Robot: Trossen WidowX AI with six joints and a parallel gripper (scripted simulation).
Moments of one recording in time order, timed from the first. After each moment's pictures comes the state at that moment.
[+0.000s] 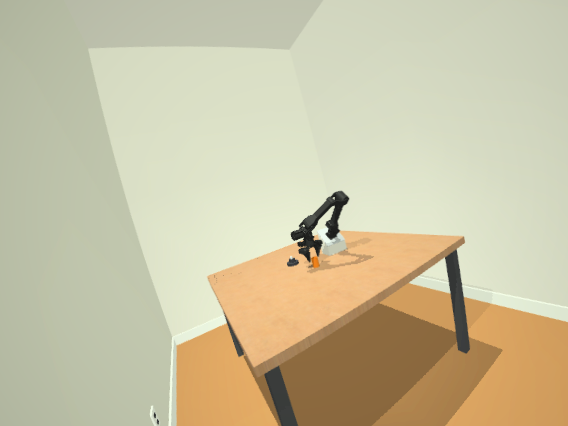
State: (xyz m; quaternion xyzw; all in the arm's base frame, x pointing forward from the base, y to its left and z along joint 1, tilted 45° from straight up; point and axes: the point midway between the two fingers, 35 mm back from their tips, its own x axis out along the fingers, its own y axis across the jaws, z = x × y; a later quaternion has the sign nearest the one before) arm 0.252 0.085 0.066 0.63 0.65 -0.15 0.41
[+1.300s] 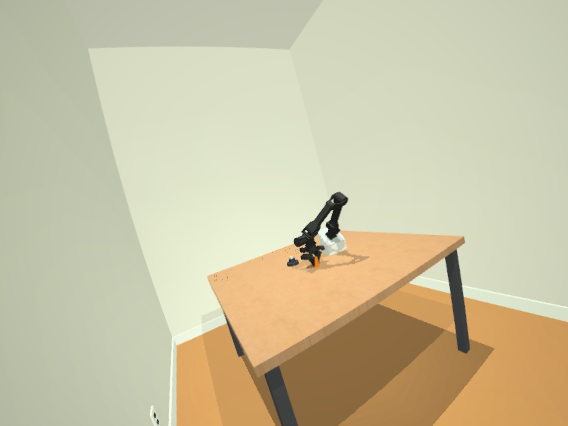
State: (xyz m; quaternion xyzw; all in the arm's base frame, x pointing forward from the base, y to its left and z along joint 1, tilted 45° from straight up) arm 0.253 0.115 0.040 0.63 0.65 -0.15 0.40
